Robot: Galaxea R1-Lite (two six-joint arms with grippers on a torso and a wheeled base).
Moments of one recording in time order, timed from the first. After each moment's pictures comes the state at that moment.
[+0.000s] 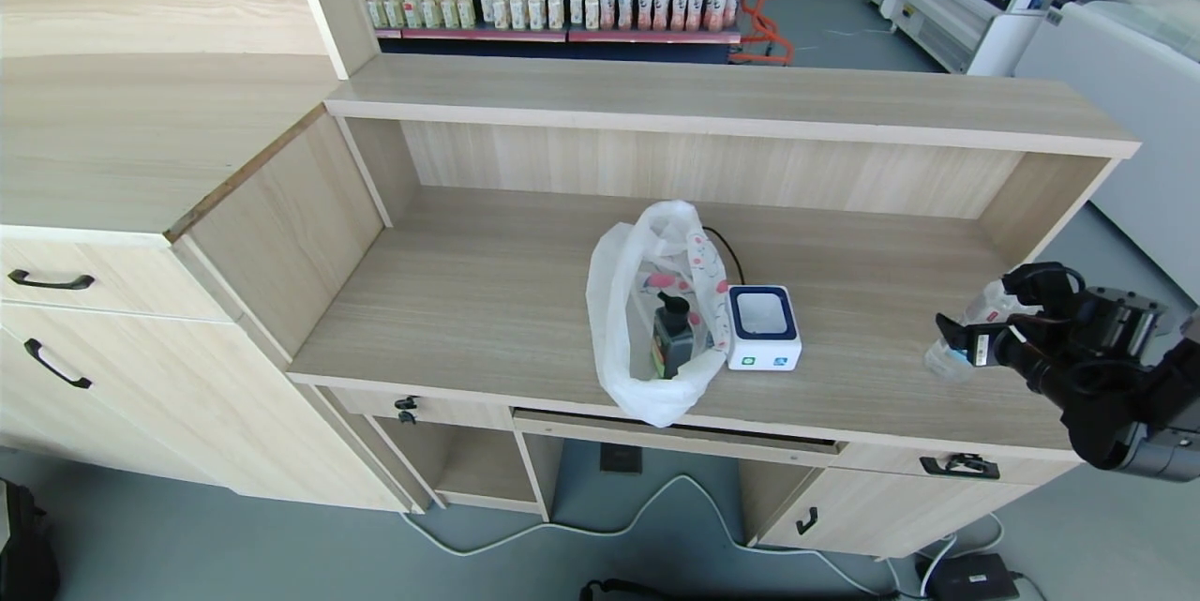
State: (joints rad) left arm -0.01 0.00 0.00 0.00 0.00 -0.07; right arm -0.28 2.27 -0.87 -1.28 0.09 -0.26
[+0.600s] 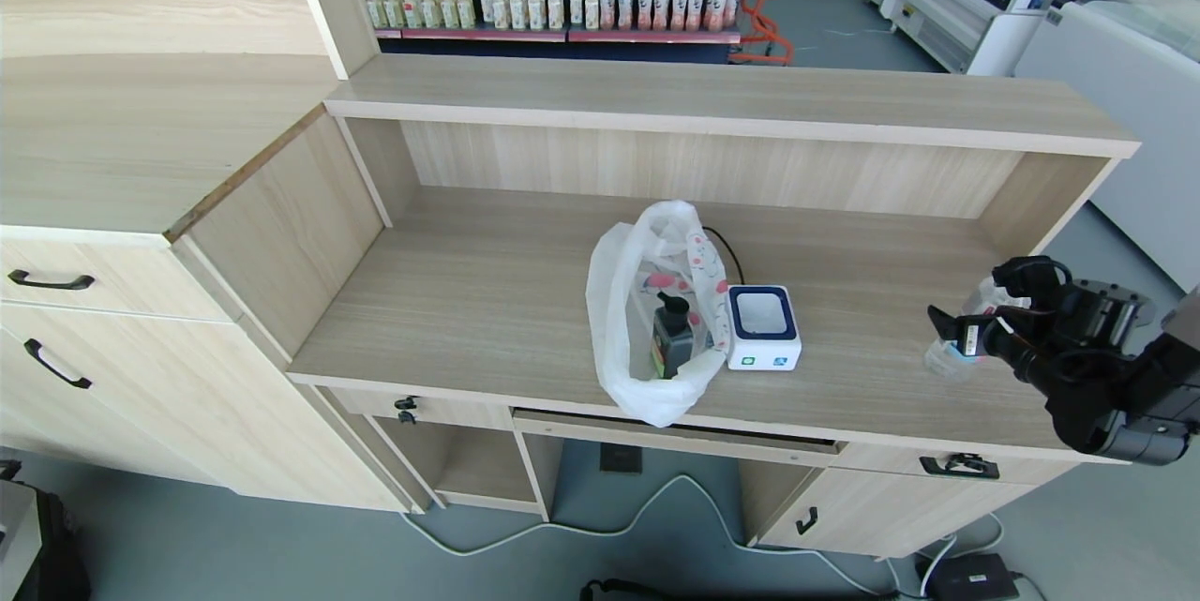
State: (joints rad) left arm -0.01 0.00 0.00 0.00 0.00 -0.07; right arm -0.28 2.32 -0.97 -1.24 0.10 -0.24
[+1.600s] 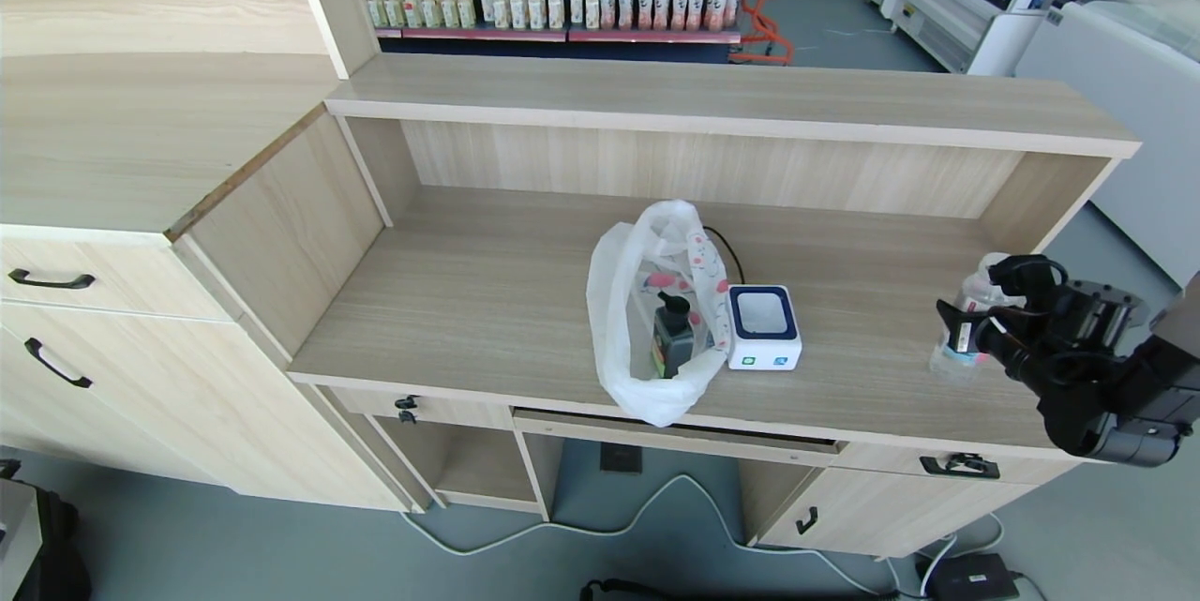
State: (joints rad) left arm -0.01 0.00 0.00 0.00 0.00 -0.07; right arm -0.26 2.33 -0.97 -1.29 0.11 -0.20
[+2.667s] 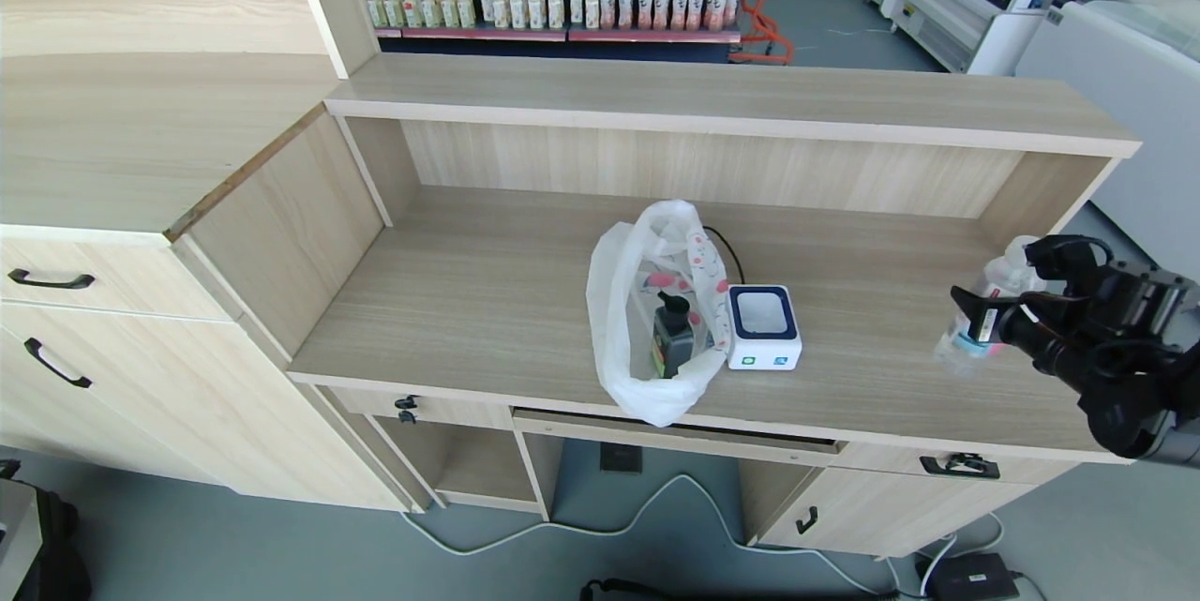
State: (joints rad) left arm -0.01 0.00 0.00 0.00 0.00 -0.07; right arm -0.26 2.13 -0.82 -1.24 0.15 -0.11
